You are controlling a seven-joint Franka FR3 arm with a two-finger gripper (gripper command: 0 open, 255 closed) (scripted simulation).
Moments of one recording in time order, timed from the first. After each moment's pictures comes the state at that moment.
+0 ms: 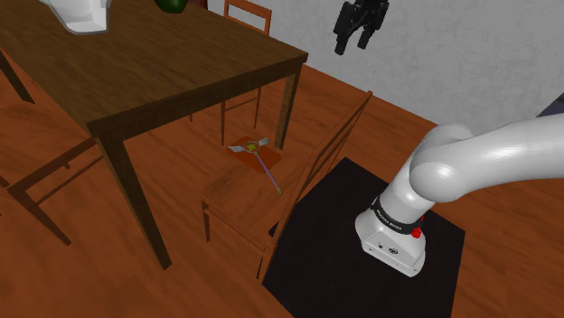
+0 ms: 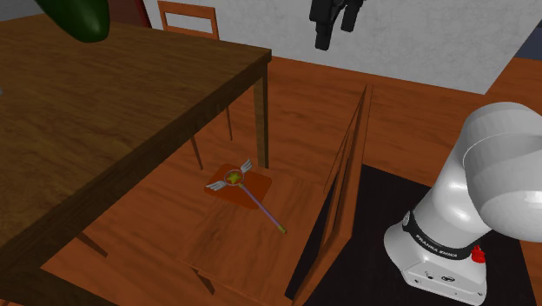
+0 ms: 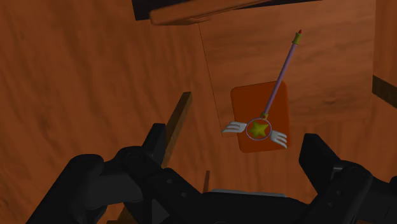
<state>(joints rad) 0.02 -0.79 -0.03 -2.31 -0.10 1.57 0.16</state>
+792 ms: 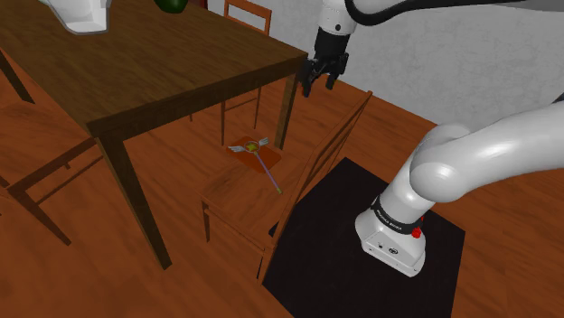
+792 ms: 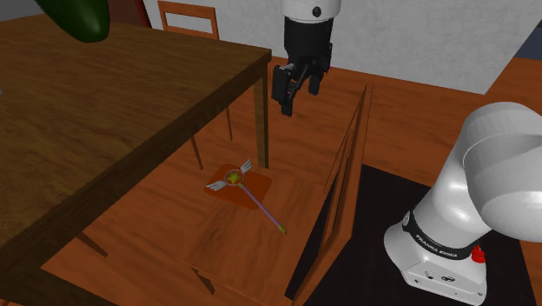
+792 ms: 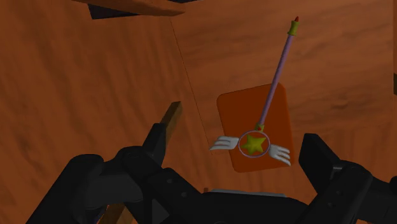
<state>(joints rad) 0.03 -0.67 0.03 -2.54 -0.07 1.88 0.29</state>
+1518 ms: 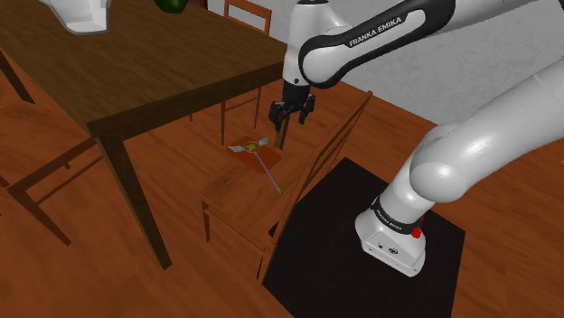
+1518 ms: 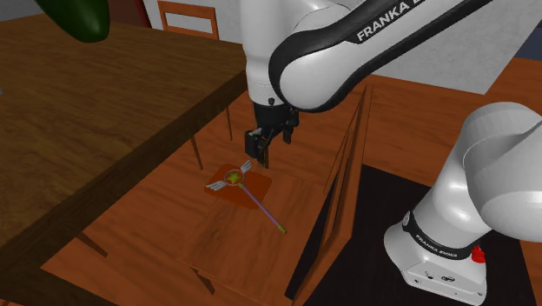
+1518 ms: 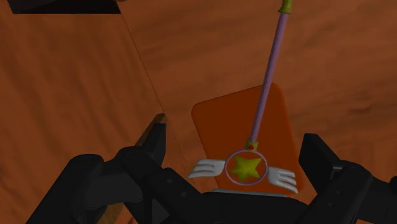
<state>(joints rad) 0.03 -0.35 0.09 -2.64 -0.06 2.27 0.44</state>
